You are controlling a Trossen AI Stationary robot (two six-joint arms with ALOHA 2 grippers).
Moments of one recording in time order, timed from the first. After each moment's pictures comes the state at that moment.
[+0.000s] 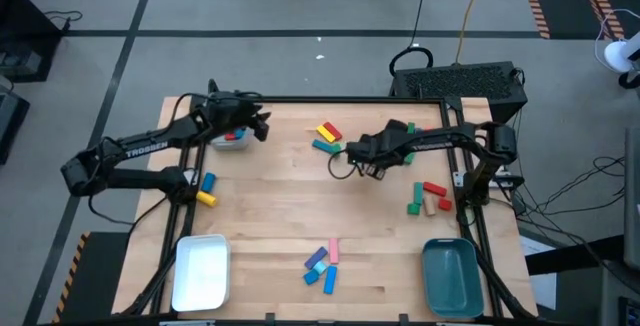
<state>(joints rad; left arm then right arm) 0.61 1.06 0.63 -0.05 -0.10 -0.17 -0.19 1.75 1.15 -1.04 0.57 0.34</state>
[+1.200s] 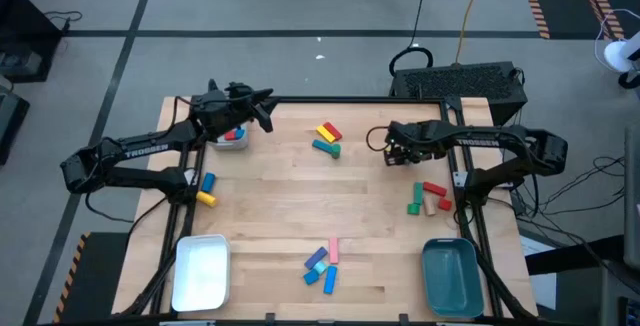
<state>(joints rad) 0.54 1.06 0.63 0.34 -0.12 -0.22 -0.44 1.36 0.75 -0.82 0.19 0.99</state>
